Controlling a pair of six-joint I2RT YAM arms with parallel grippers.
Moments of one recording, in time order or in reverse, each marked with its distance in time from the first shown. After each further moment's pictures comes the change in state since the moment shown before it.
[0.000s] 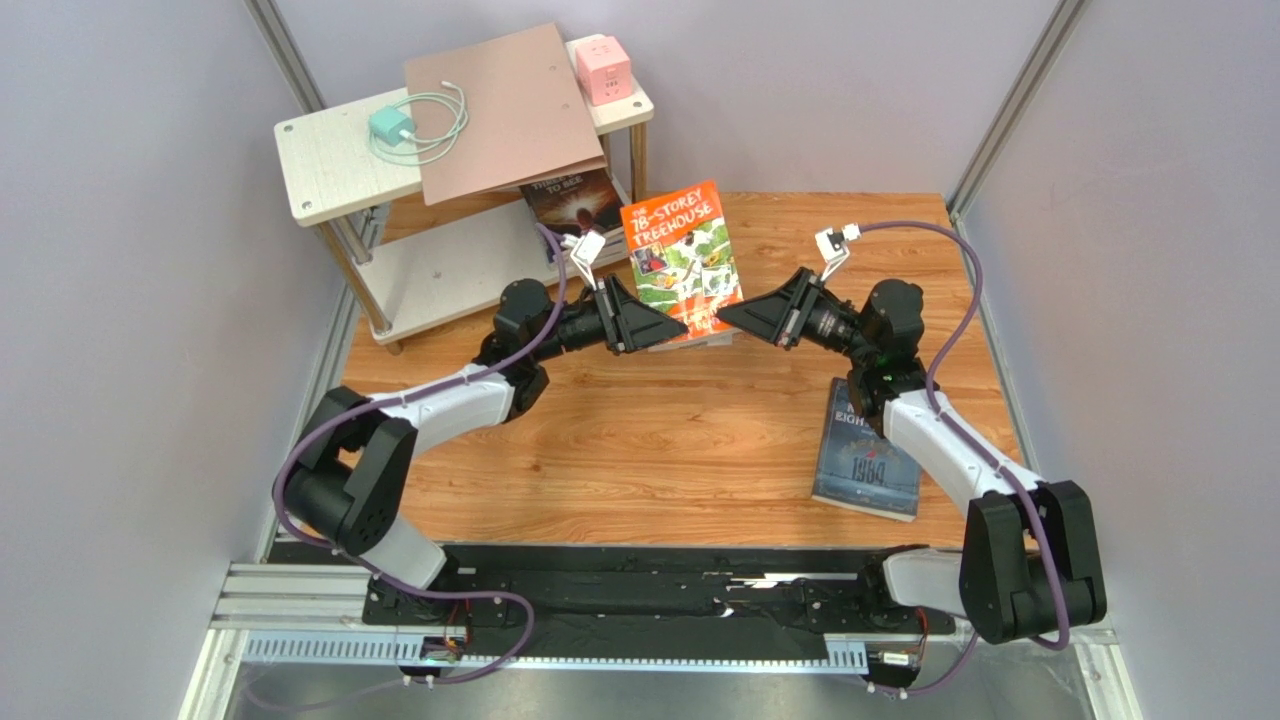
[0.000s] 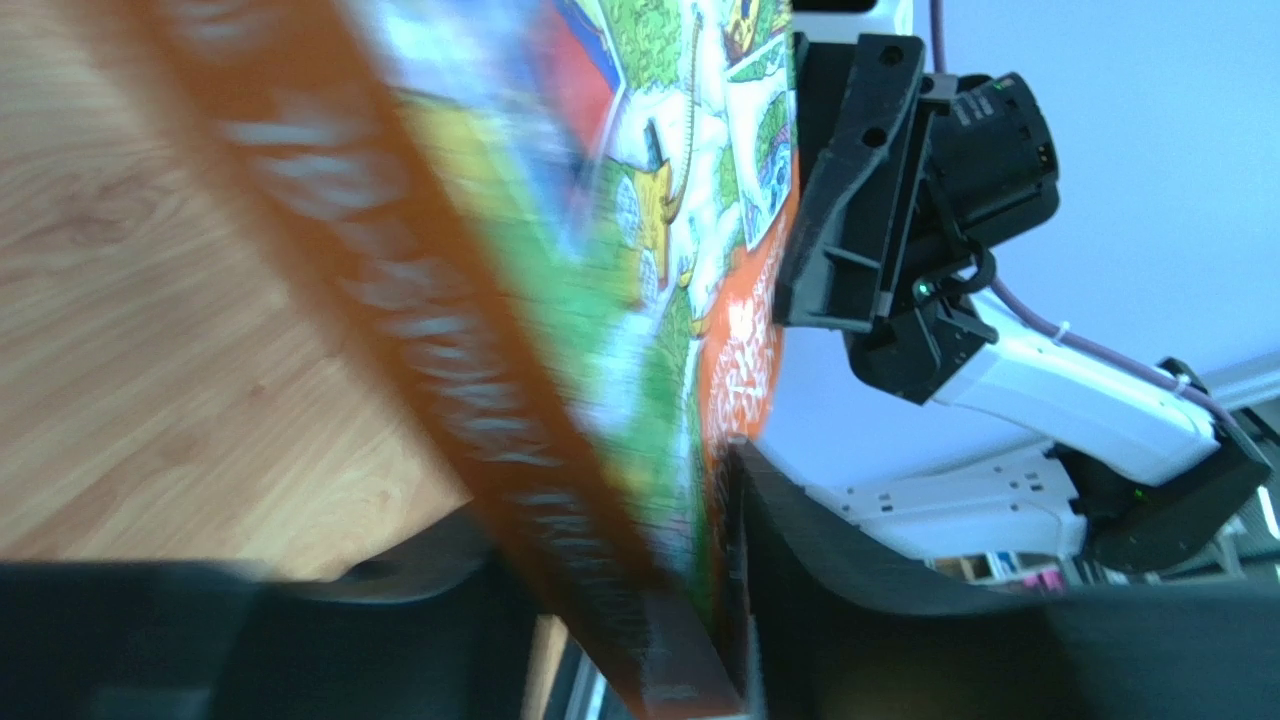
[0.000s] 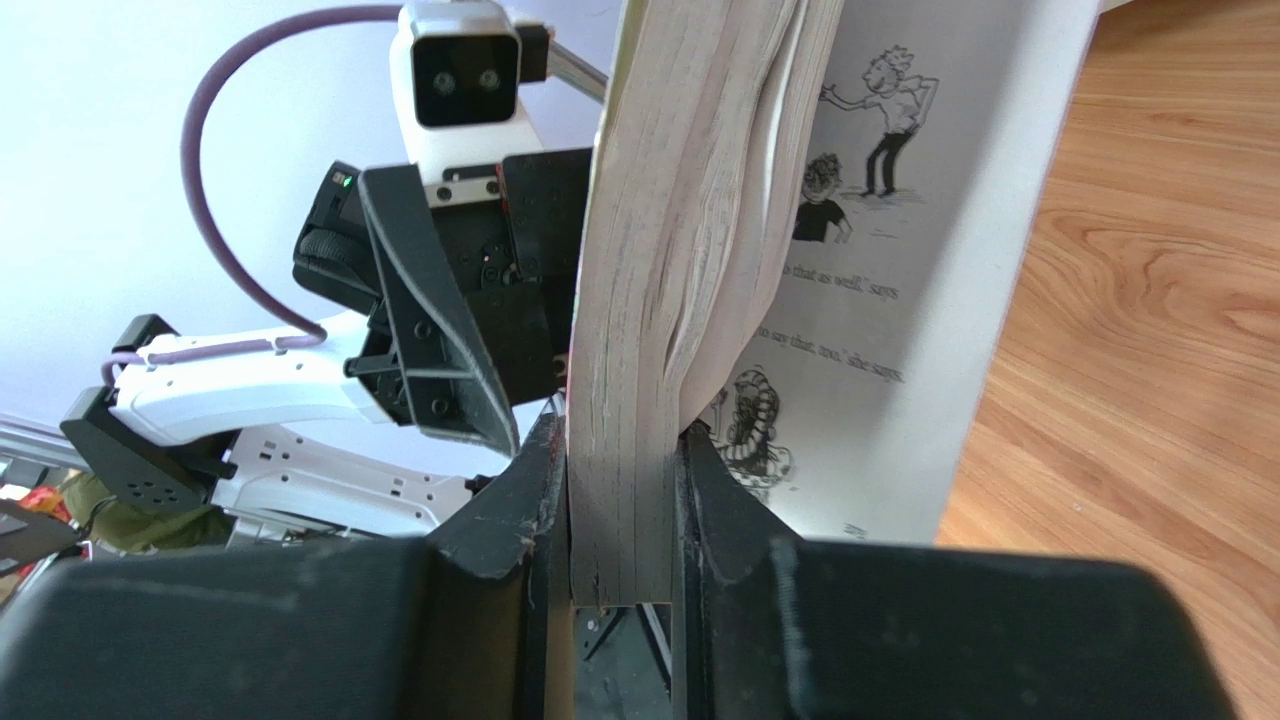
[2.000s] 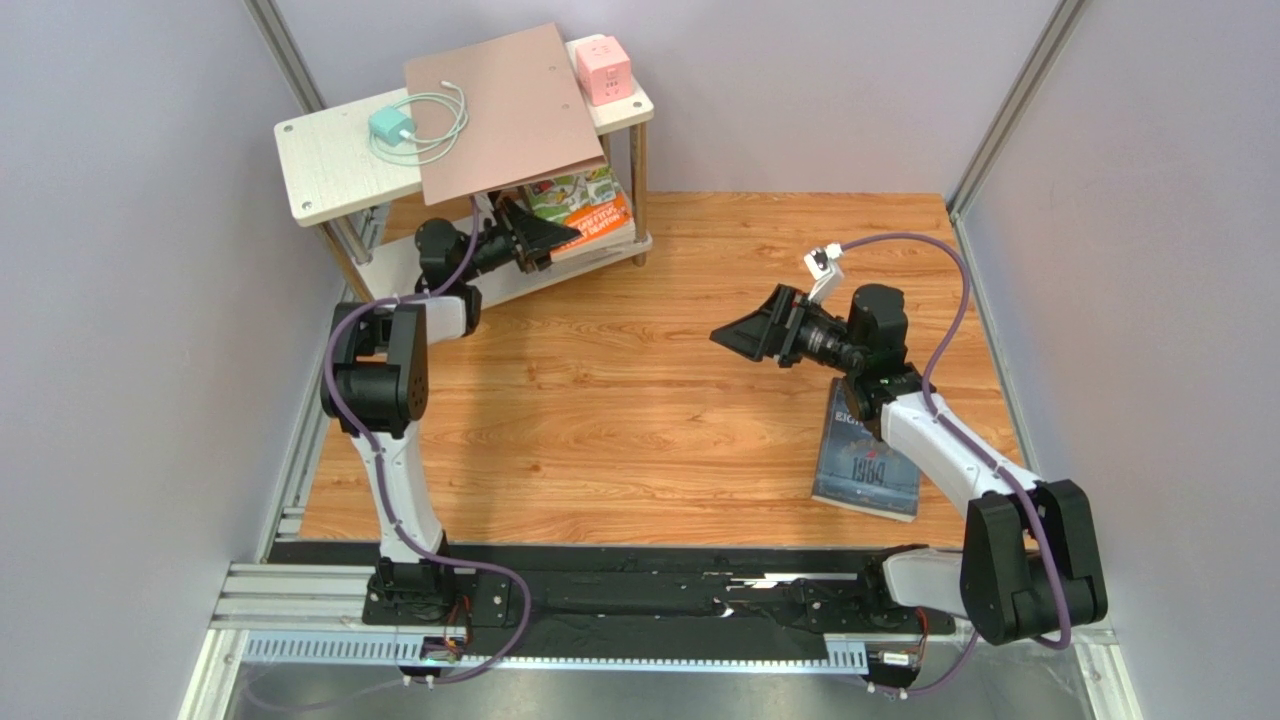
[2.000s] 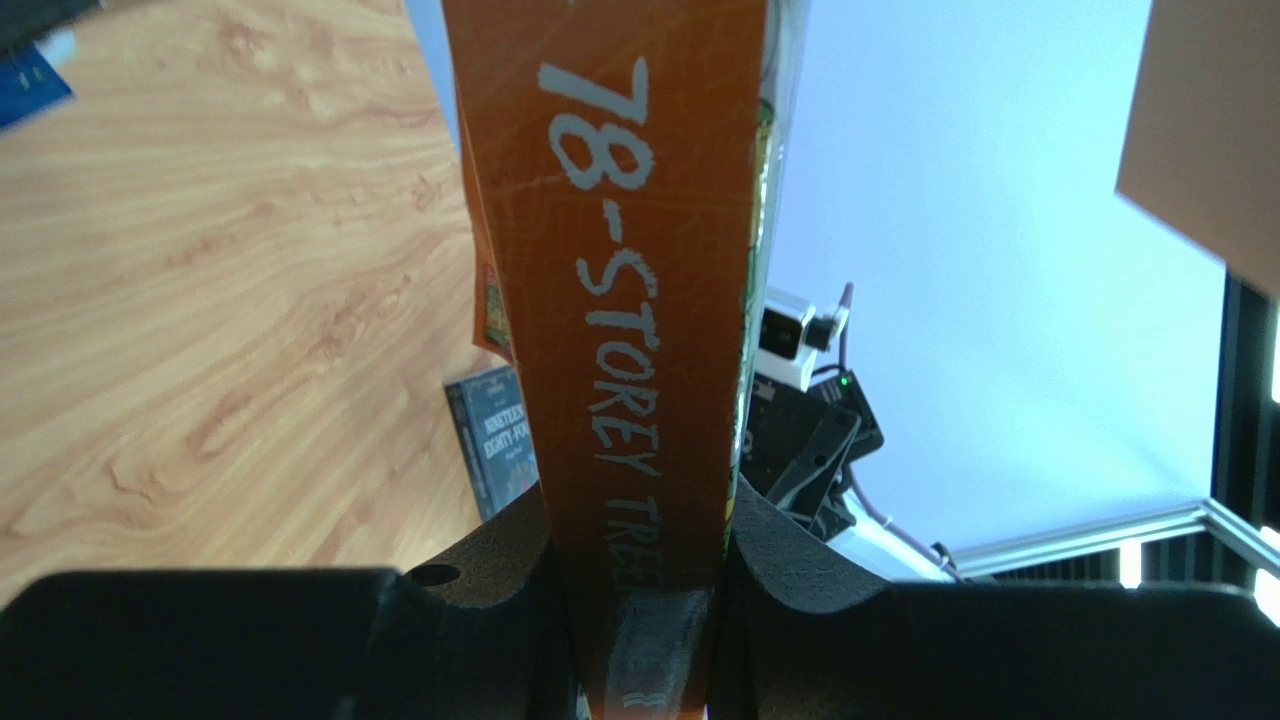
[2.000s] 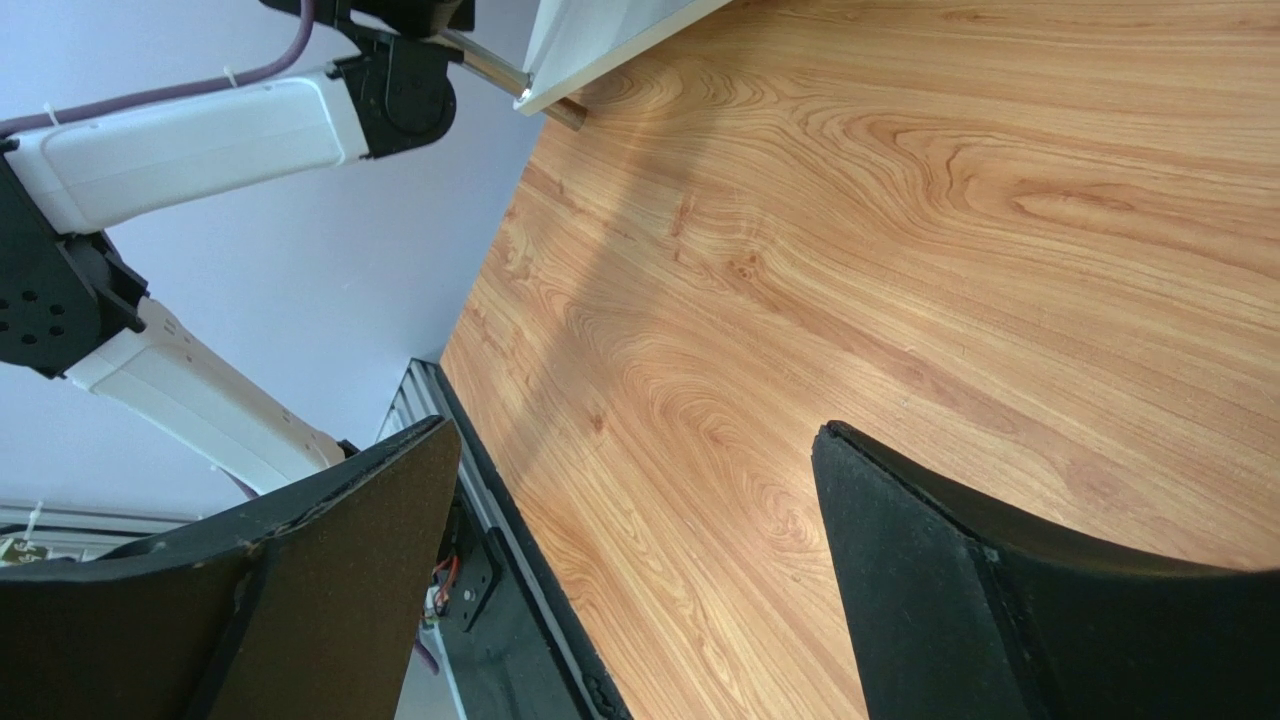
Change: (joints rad) left arm 0.499 0.513 0.392 0.328 0.343 -0.554; right arm 0.016 -0.002 -0.015 -0.266 0.108 -0.265
